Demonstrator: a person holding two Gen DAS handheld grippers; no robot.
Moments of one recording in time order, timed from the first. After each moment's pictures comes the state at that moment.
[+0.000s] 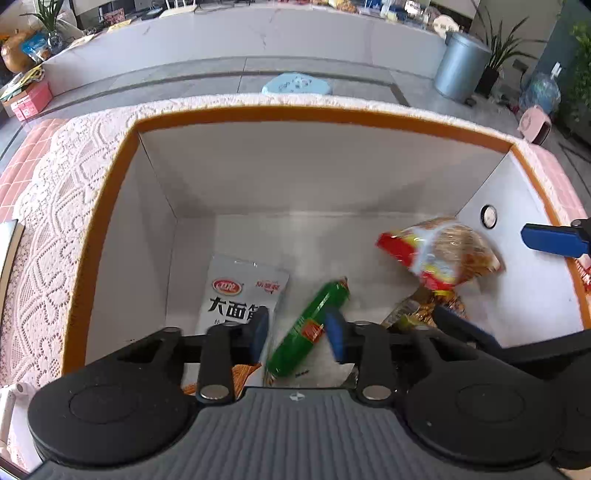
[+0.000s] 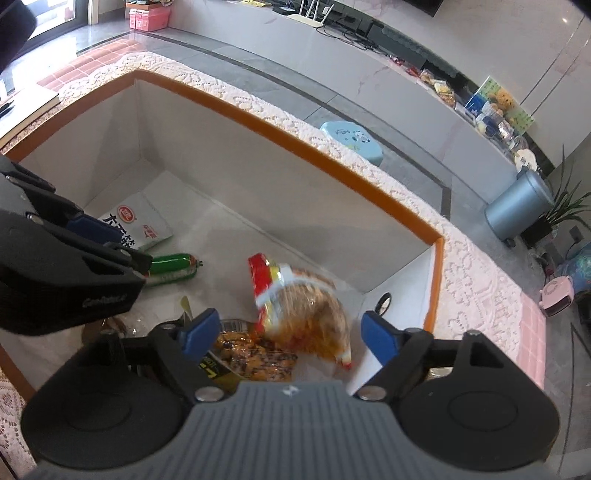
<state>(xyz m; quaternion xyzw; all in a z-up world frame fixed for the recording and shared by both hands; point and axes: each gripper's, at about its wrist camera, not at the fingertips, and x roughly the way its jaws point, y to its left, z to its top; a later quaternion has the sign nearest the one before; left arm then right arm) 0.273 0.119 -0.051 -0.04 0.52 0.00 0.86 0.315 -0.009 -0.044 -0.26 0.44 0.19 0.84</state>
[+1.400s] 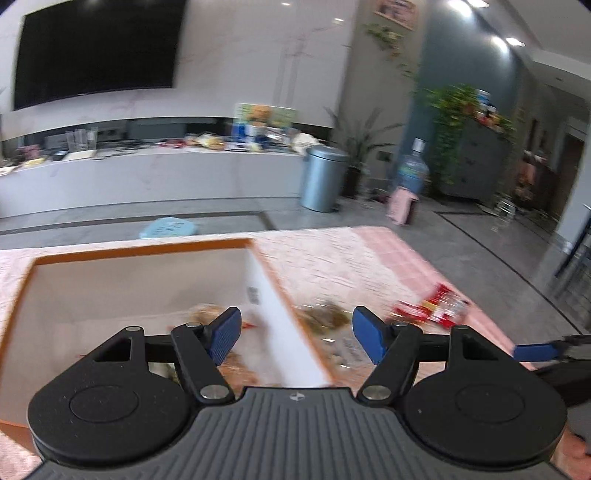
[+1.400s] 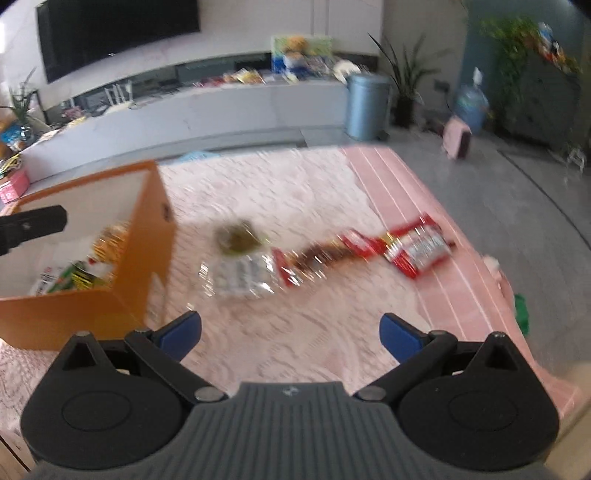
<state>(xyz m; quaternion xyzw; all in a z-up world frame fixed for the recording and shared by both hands) 0.167 -0.011 0.023 -0.03 0.29 -0.18 0.94 0.166 -0.252 -0.011 0.03 0.41 -0.02 0.91</state>
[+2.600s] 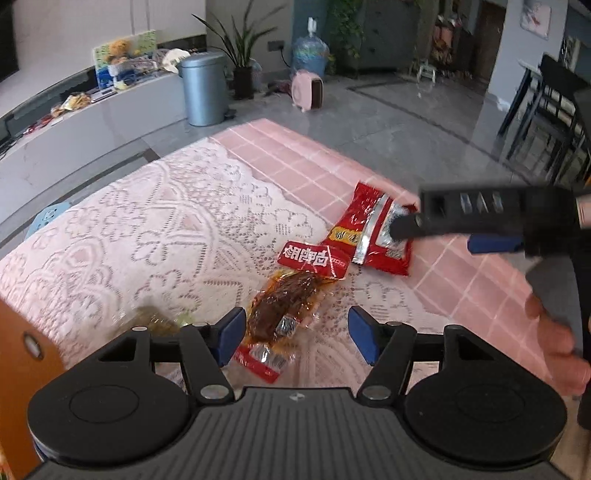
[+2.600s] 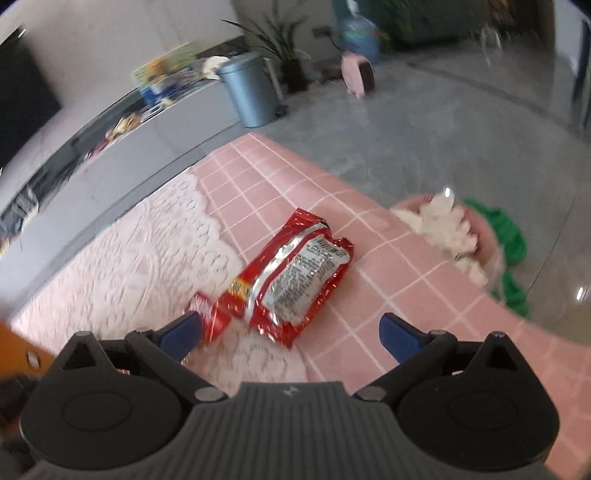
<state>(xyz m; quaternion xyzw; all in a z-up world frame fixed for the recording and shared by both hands) 0.277 -0.205 -0.073 0.13 0.41 -0.30 0.85 0.274 -0.430 -0.085 0.24 0.40 -0.16 0.87</state>
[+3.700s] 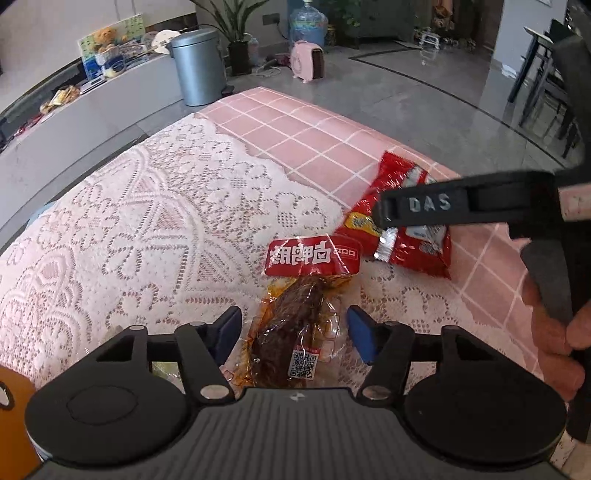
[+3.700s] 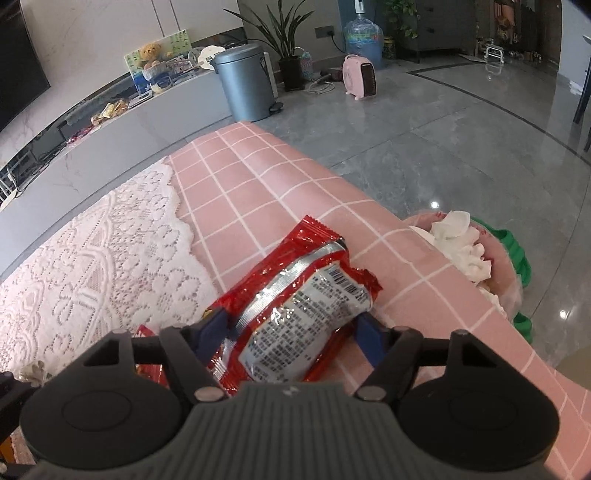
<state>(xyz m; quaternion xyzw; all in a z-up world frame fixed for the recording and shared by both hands) 0.313 -0.237 -0.109 0.16 0.43 -0.29 0.84 0.333 -0.431 -0.127 0.18 0.41 -0.17 0.88</state>
